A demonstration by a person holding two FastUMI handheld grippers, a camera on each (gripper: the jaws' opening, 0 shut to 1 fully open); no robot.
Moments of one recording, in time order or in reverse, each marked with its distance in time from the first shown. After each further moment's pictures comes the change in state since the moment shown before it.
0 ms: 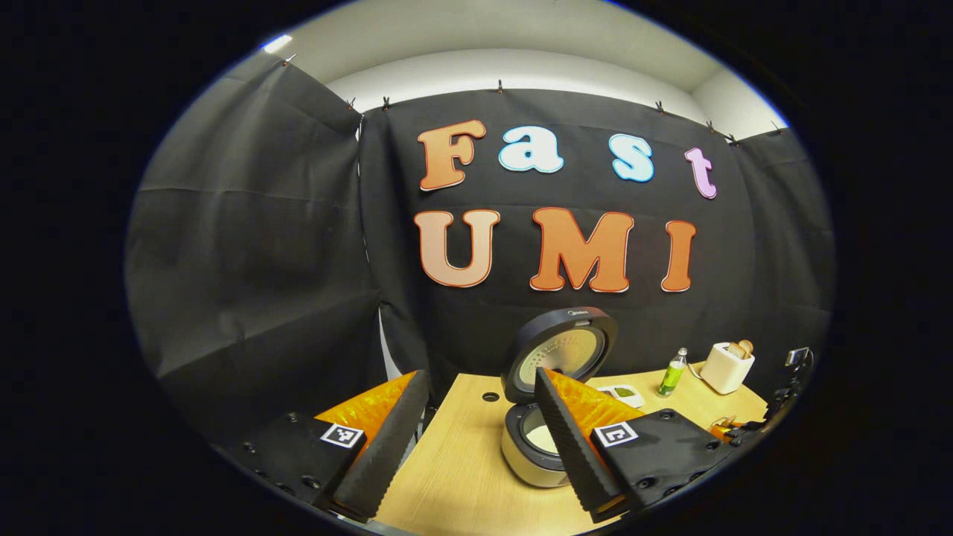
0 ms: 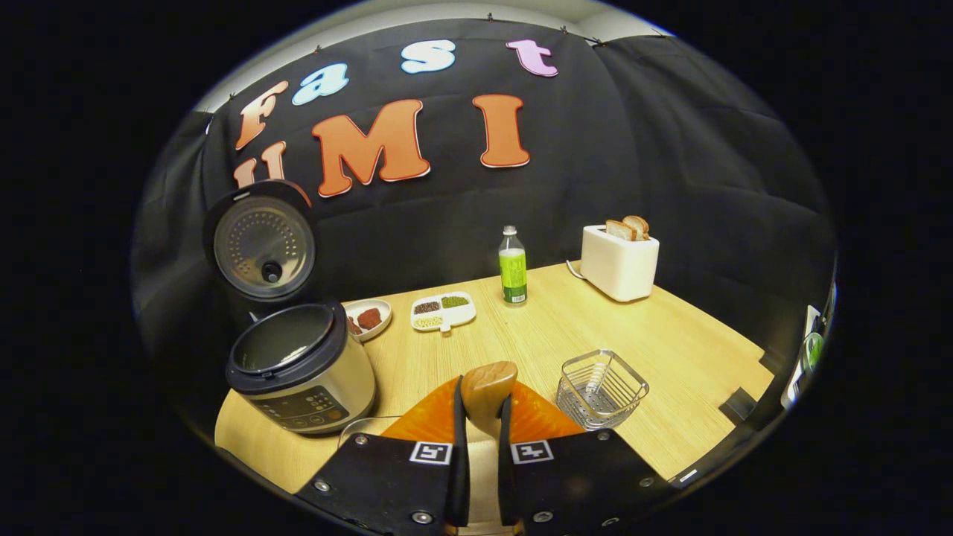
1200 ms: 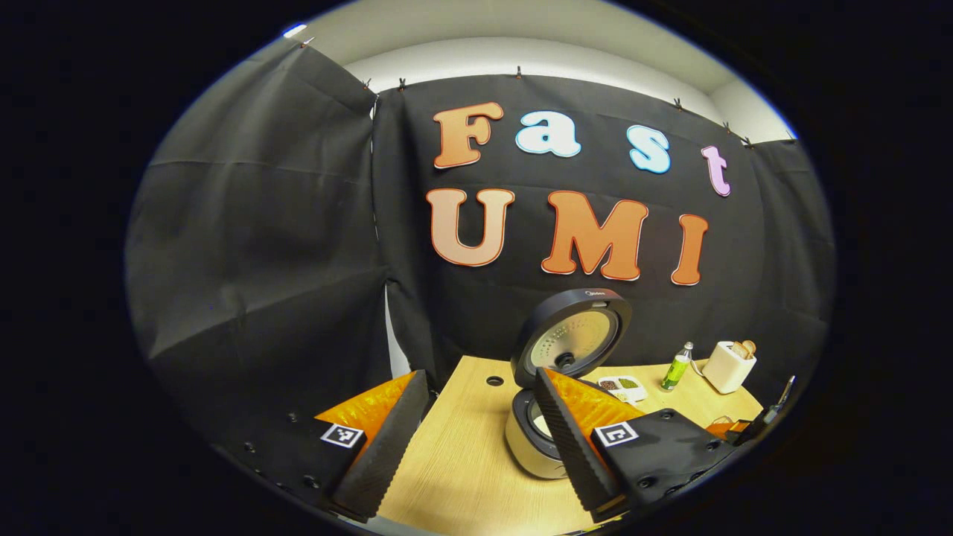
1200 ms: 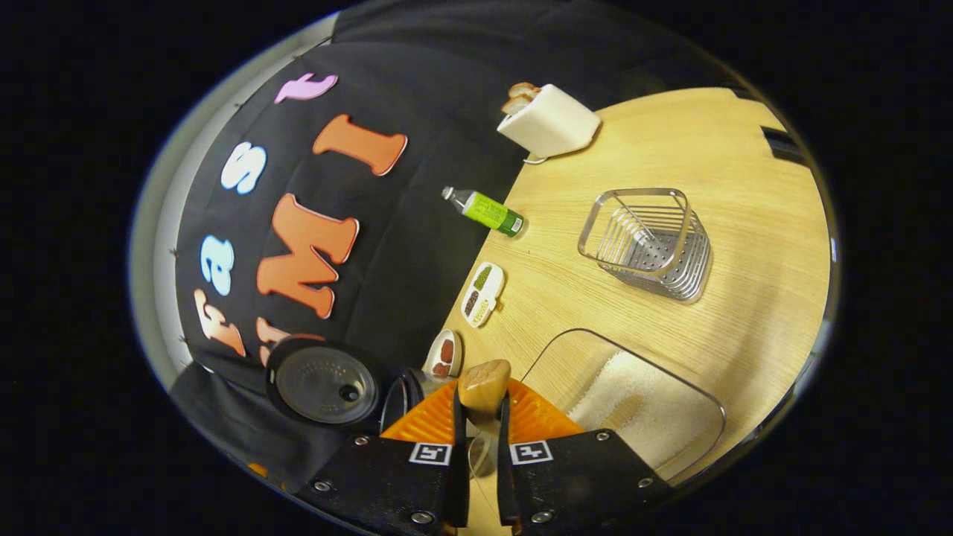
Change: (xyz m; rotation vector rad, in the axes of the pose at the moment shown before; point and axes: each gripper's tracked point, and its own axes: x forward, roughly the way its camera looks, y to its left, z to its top) left arm 0.005 0.012 -0.025 -0.059 0.063 0.012; right arm 0.008 0.015 -0.029 1.034 0.193 0.210
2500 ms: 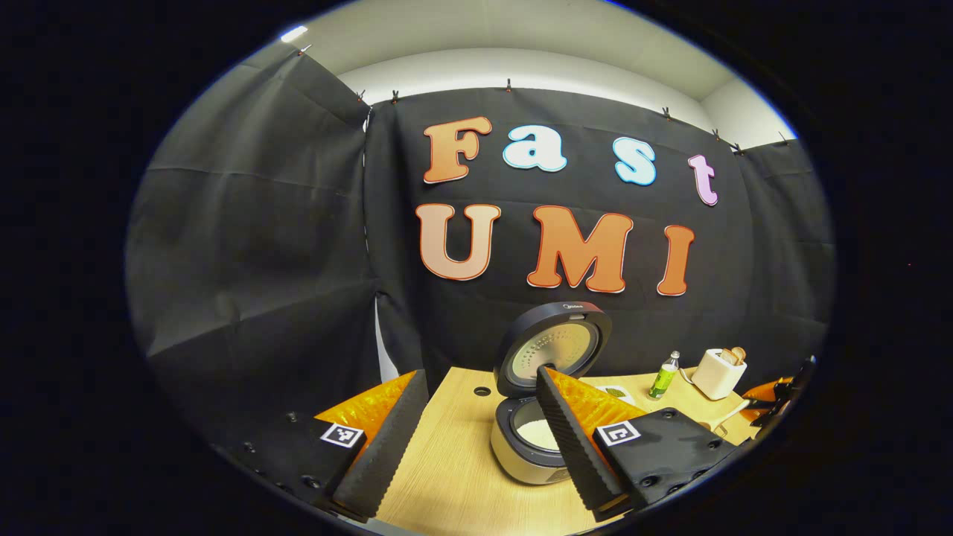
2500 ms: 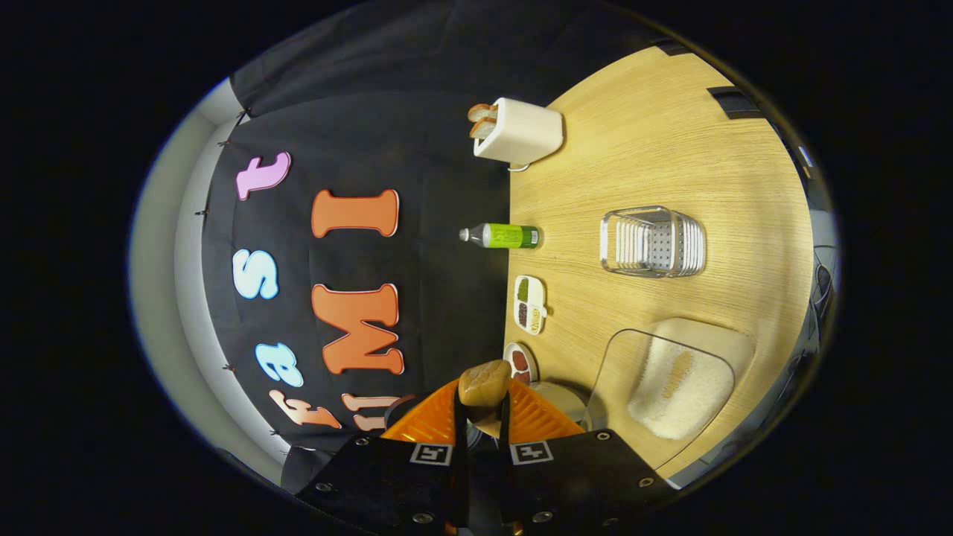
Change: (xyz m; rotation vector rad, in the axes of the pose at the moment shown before) left arm -0.017 -0.014 0.011 0.003 -0.057 -0.026; right arm -0.054 0.090 0.060 0.317 0.023 0.114
